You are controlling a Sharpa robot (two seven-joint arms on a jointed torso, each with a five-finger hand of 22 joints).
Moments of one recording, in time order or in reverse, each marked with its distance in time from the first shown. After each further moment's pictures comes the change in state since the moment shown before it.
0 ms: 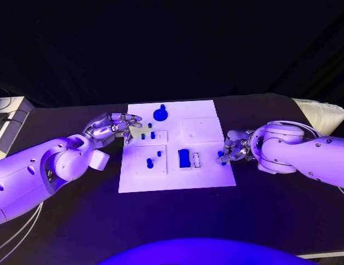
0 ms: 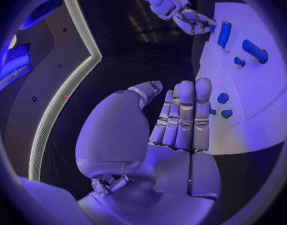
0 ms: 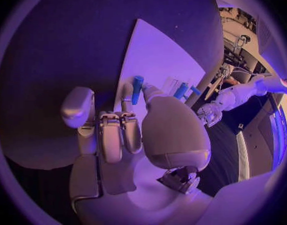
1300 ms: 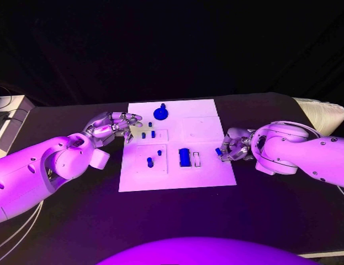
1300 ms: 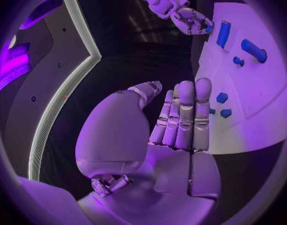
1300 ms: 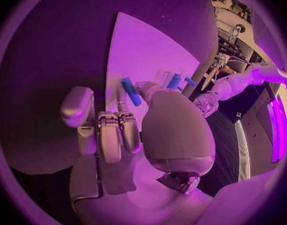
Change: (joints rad) left arm 0.000 -0.002 0.000 0.001 0.000 0.001 -0.008; left_hand 0.000 0.000 -0.003 0.008 0.000 0.000 0.000 0.000 -0.002 0.000 0.000 0.000 0.000 0.000 0.000 0.000 0.000 0.000 0.000 0.000 0.000 0.000; right arm 0.009 -0.018 -0.004 0.040 0.105 -0.083 0.009; right_hand 0.108 -0.088 0.283 -0.024 0.237 -0.059 0.041 -0.107 -0.069 -0.004 0.018 -0.004 0.000 0.004 0.011 0.000 0.000 0.000 0.000 0.007 -0.011 0.026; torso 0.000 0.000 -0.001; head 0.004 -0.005
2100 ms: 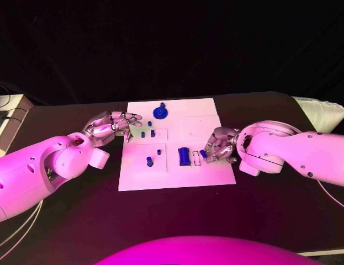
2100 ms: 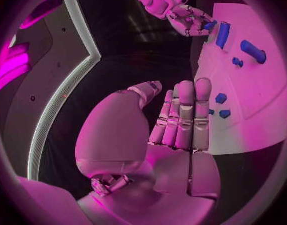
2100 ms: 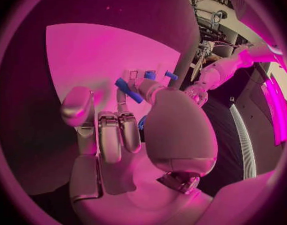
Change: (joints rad) left arm 0.000 0.001 0.000 0.000 0.000 0.003 -0.007; left_hand 0.000 0.000 0.000 0.000 0.000 0.000 0.000 0.000 0.000 0.000 0.000 0.000 0.001 0.000 0.000 0.000 0.000 0.000 0.000 0.000 0.000 0.000; right arm 0.014 0.070 -0.005 0.028 0.177 -0.039 -0.005; right_hand -0.057 -0.001 0.134 -0.140 -0.026 0.008 -0.003 0.006 -0.004 -0.002 0.002 -0.004 0.000 0.000 0.000 0.000 0.000 0.000 0.000 0.000 -0.013 0.000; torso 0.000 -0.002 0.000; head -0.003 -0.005
